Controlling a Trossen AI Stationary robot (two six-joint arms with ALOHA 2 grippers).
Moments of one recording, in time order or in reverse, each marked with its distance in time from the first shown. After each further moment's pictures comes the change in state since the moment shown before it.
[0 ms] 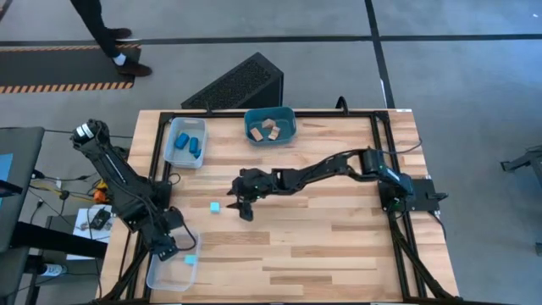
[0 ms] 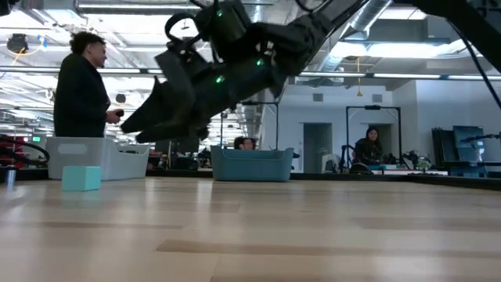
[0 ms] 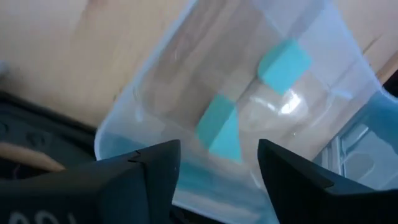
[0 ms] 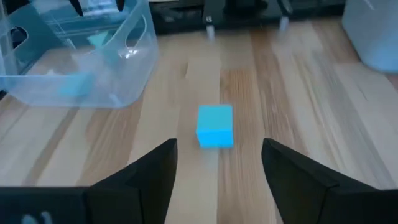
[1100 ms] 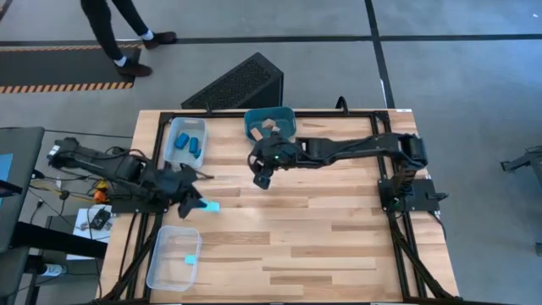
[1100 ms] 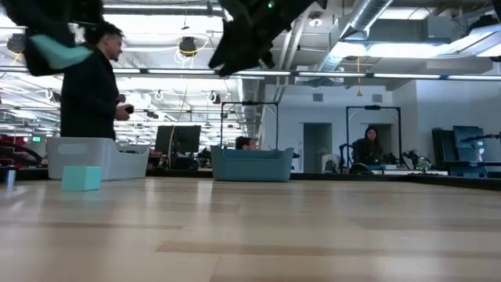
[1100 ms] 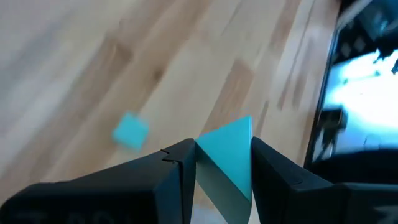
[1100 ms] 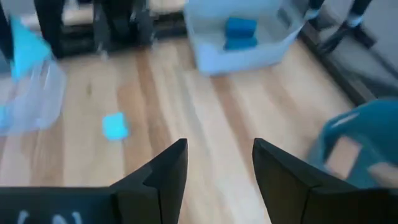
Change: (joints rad) left arm 0.635 -0.355 -0.005 0.144 -0.171 0.632; right arm -0.063 -0.424 -0.001 -0.579 0.324 0.040
